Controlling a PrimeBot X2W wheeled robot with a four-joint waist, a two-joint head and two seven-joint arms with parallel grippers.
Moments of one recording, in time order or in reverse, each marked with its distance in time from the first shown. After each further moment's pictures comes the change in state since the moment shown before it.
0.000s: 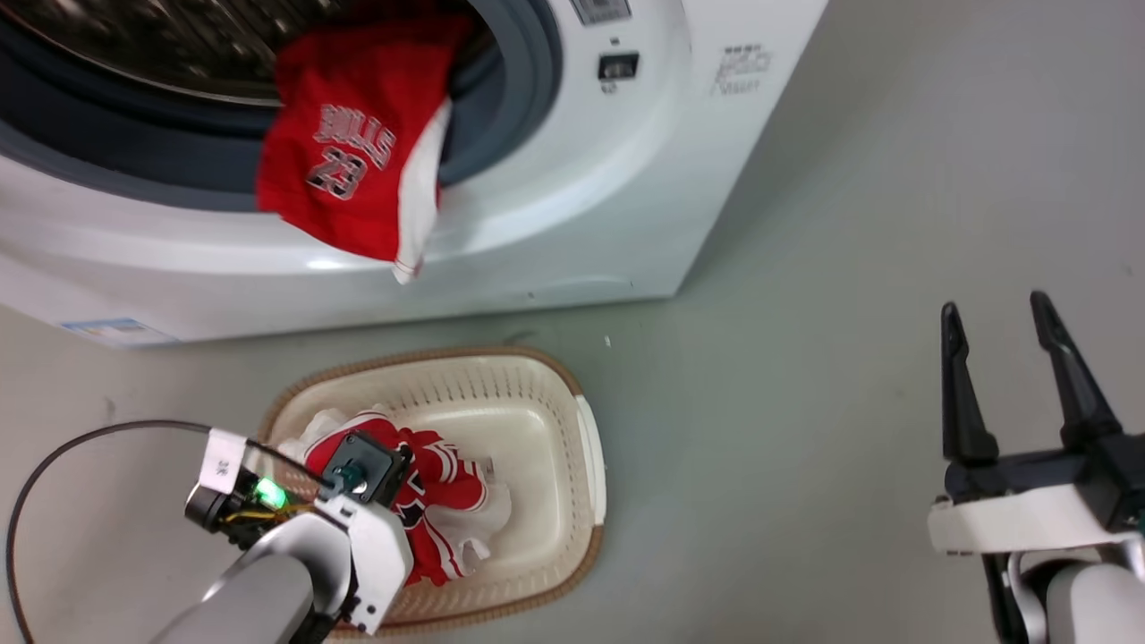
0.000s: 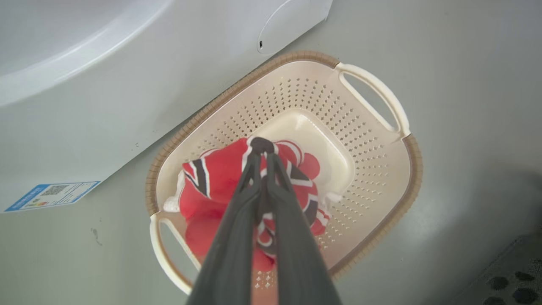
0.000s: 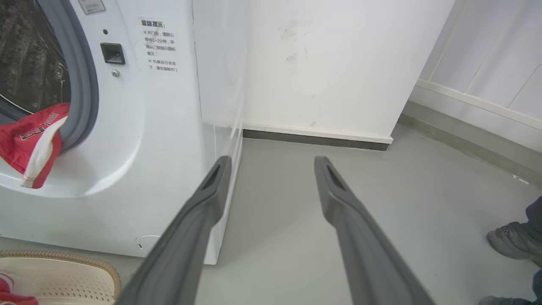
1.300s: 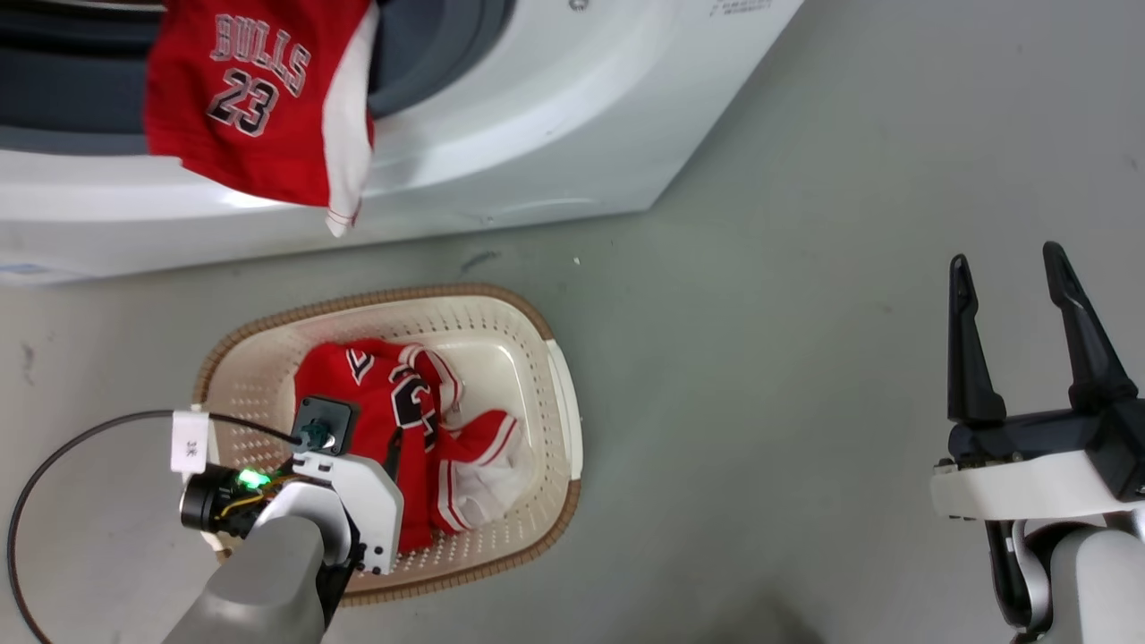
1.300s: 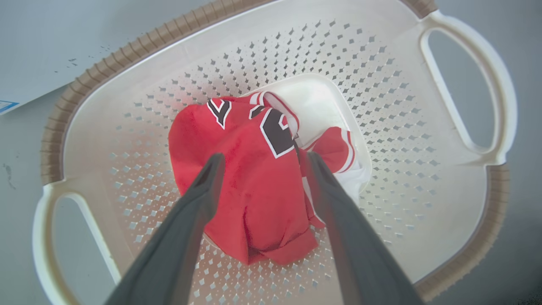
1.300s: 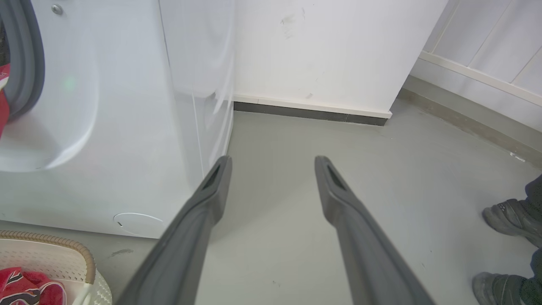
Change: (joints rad) left arm -0.241 -0.294 0.088 0.748 -0.081 -0.062 -0.303; right arm -0.076 0.000 0.003 -0.015 0.007 0.000 0.000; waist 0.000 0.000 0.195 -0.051
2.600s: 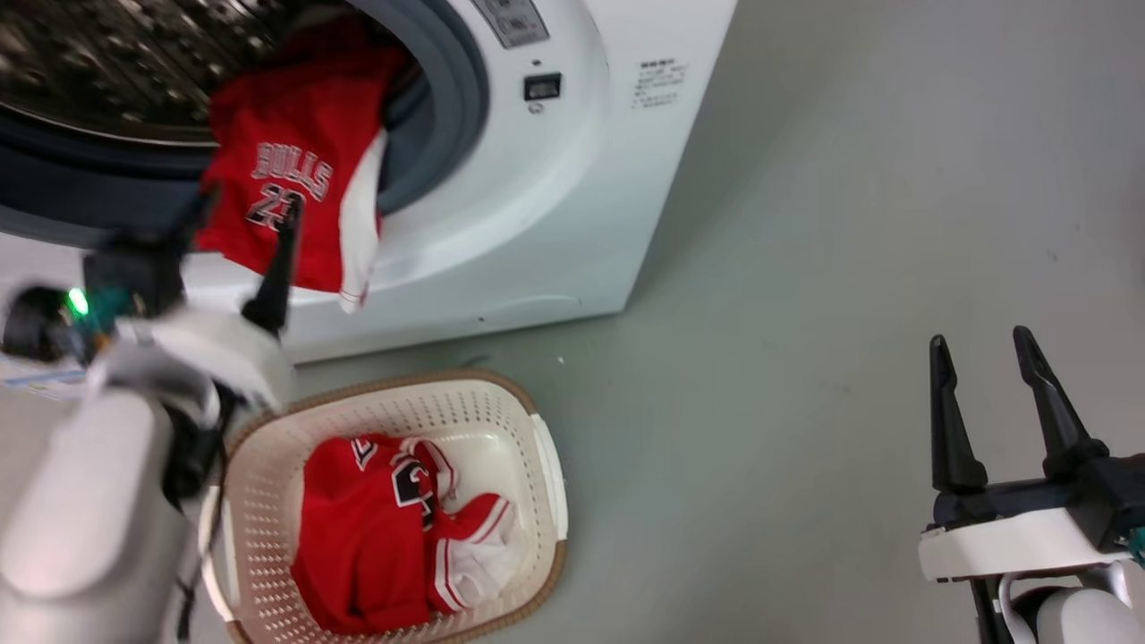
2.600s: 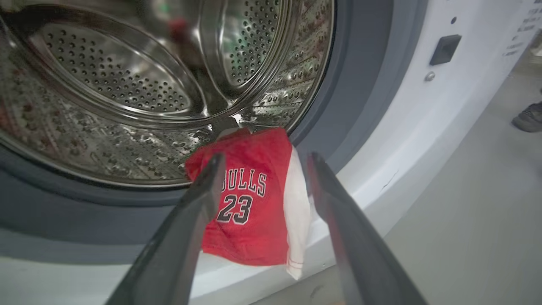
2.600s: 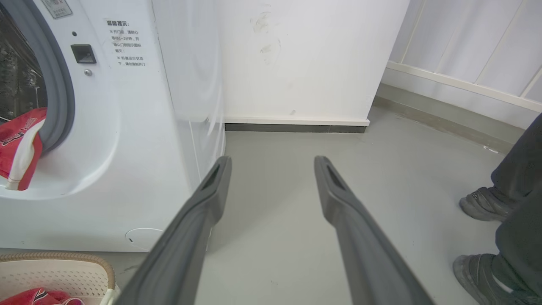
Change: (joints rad) left arm 0.204 0.200 0.512 -0.941 0.202 -0.028 0.177; right arm 0.109 0.000 0.003 0.047 0.051 0.000 0.000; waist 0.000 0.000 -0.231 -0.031
